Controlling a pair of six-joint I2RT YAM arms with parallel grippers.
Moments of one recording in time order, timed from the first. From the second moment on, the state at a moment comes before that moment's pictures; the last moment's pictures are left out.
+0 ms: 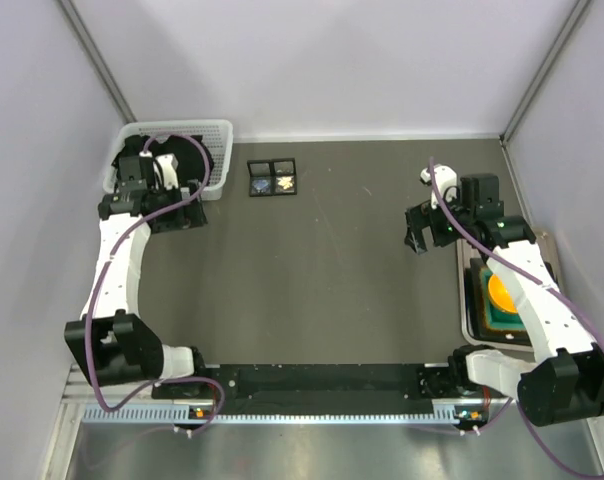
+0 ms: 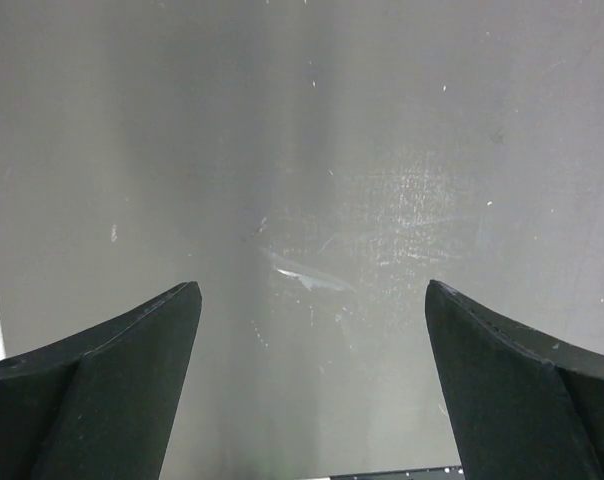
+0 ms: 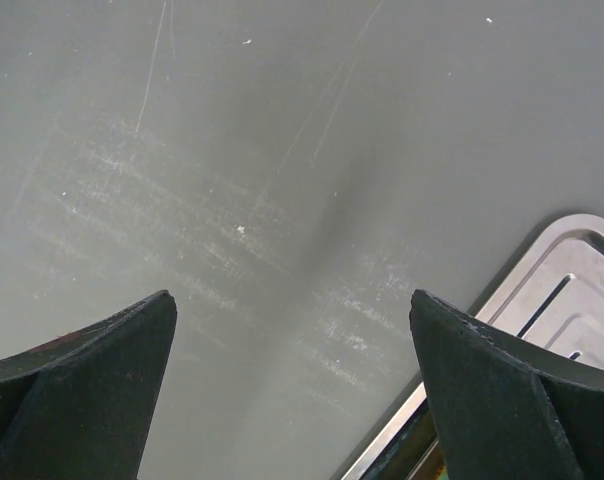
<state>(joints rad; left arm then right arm) 0.14 1.33 1.26 -0.86 0.18 -0.04 0.16 1.13 1.05 -0.71 -0.29 -0.22</state>
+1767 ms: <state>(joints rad) 0.23 2.13 2.25 -0.55 0.19 0.05 0.16 1.22 1.15 -0.80 -0.30 -0.30</state>
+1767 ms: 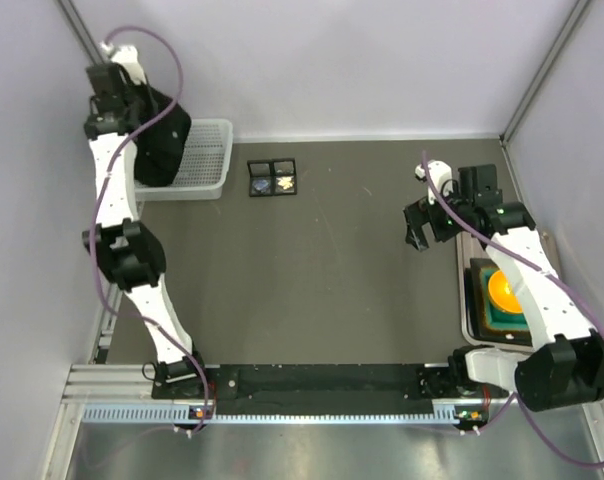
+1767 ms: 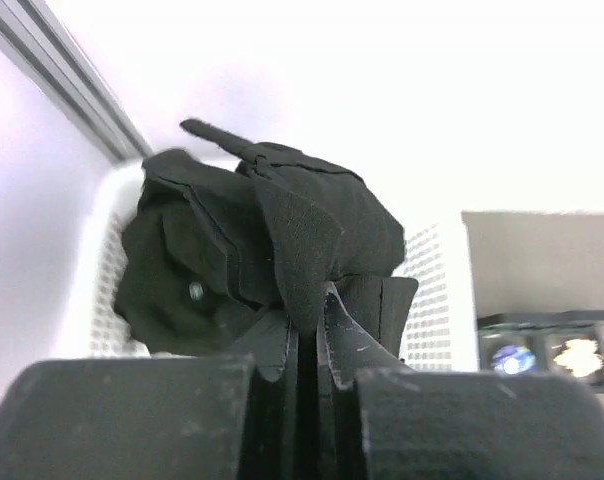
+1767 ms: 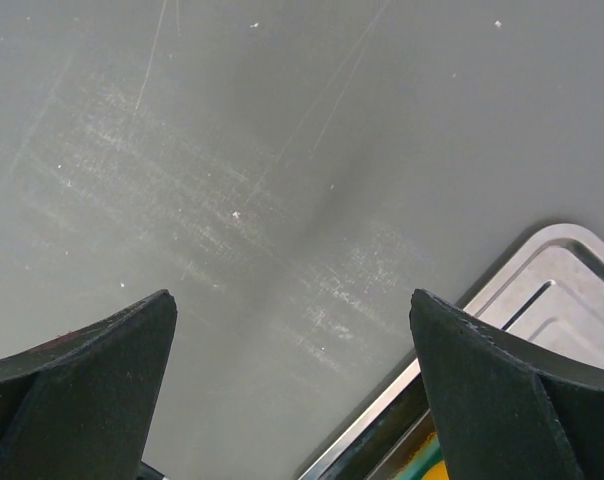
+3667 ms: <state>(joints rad) -0.08 1.26 1.17 -1.26 0.61 0.99 0.37 1.50 1.31 -0.92 -0.74 -0.37</state>
